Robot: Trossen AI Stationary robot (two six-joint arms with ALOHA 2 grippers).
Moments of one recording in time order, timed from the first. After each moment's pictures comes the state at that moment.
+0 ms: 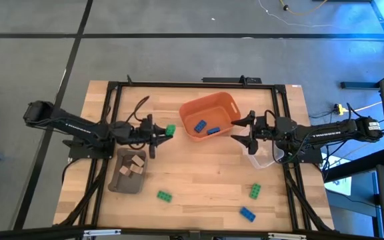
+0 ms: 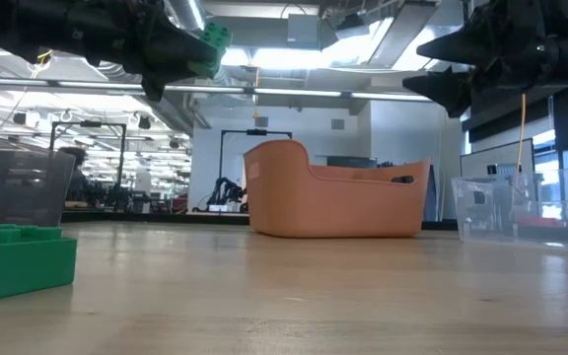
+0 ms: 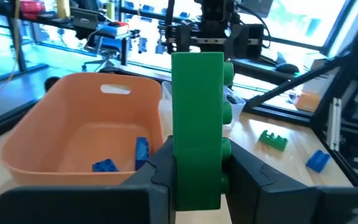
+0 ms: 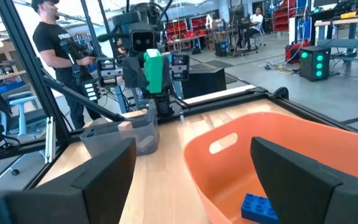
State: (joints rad) left arm -0.12 1.01 0.34 0.65 -0.30 -0.21; right arm -0.04 0.77 0.18 0.61 0.06 0.20
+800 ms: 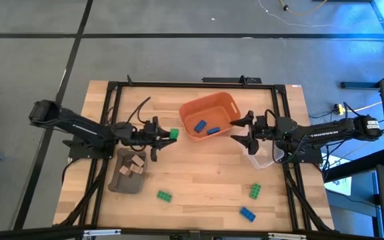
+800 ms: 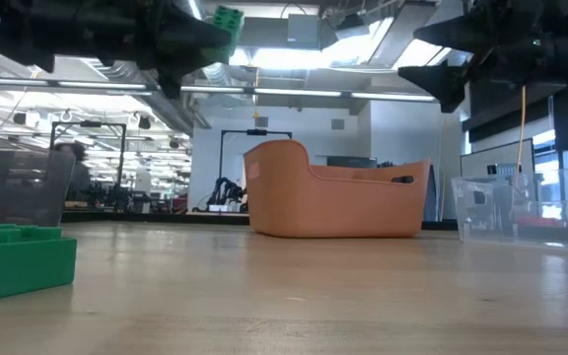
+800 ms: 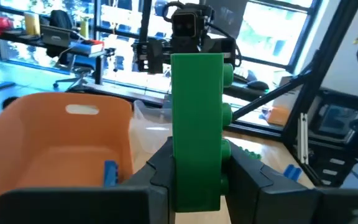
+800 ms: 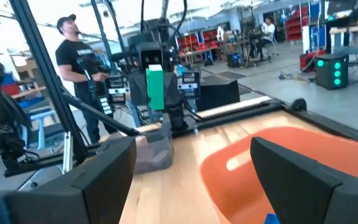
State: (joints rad) left arm -0.12 1.16 0.34 0.90 -0.21 -0.20; right arm -0.04 0.84 0.18 0.75 0.02 0.24
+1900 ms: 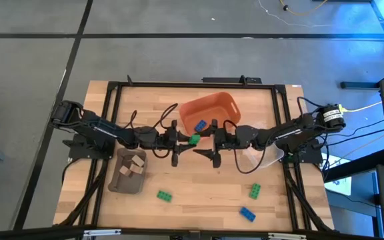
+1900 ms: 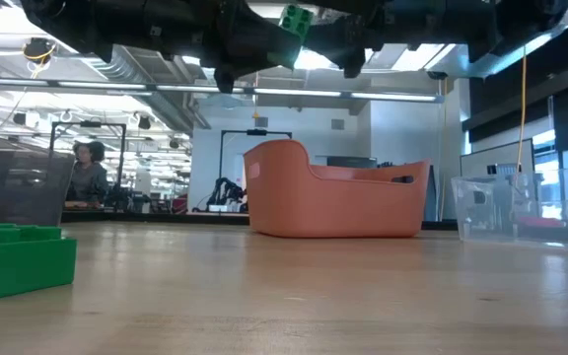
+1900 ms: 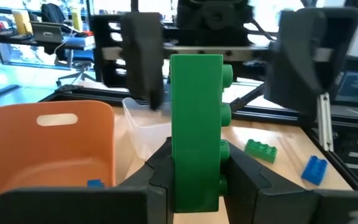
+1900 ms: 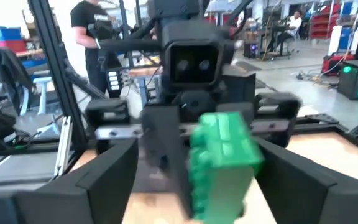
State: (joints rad) left arm -0.14 1.49 0.63 0.84 -0.22 -0.09; right arm 0.14 1.54 0.72 0.83 0.11 0.10
